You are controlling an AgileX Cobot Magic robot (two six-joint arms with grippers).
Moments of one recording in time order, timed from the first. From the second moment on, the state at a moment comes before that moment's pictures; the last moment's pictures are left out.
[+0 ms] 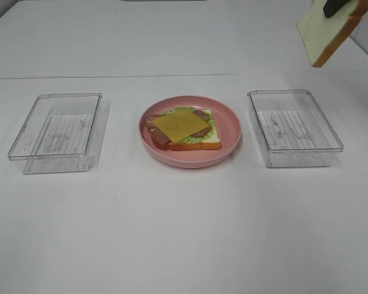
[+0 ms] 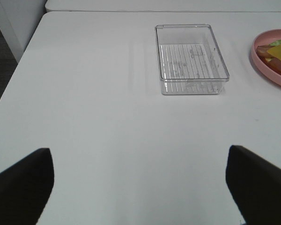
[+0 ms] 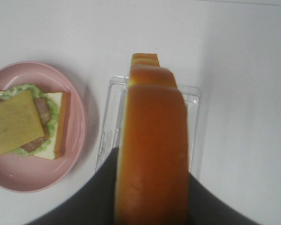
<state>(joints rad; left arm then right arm) 0.03 0.00 -0.52 0.00 1.08 -0.04 0.00 2.00 -2.03 0.20 1.21 -0.09</state>
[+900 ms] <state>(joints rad) 0.03 0.00 -0.52 0.00 1.08 -0.04 0.33 2.14 -2.03 0.43 1.22 -0.09</state>
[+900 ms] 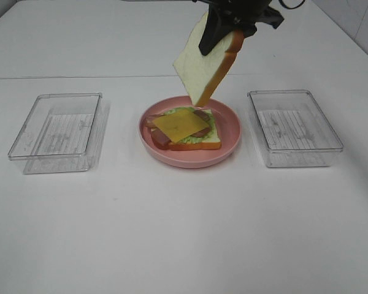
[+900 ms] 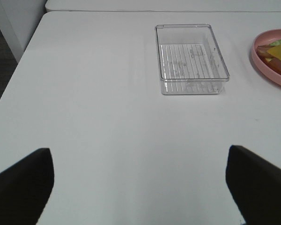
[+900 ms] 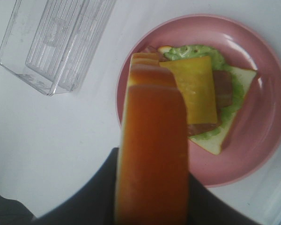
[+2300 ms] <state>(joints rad) 0.03 0.00 -0.52 0.00 1.08 -0.04 0.33 2.42 -2.03 0.65 1.06 -0.10</state>
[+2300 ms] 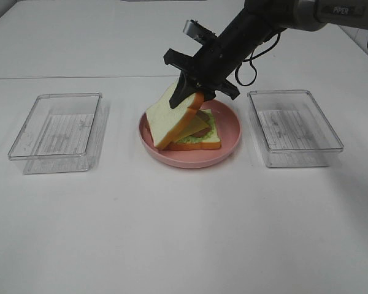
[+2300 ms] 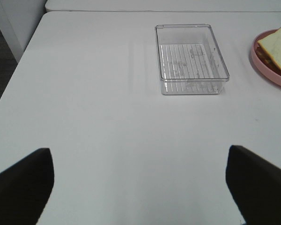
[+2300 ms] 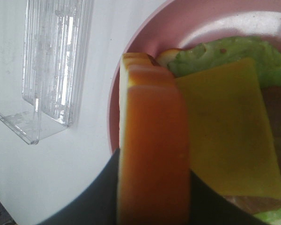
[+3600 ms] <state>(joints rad) 0.03 0.00 -0.52 0.00 1.08 -0.04 0.33 2.02 -1.98 0.00 1.21 -0.10</state>
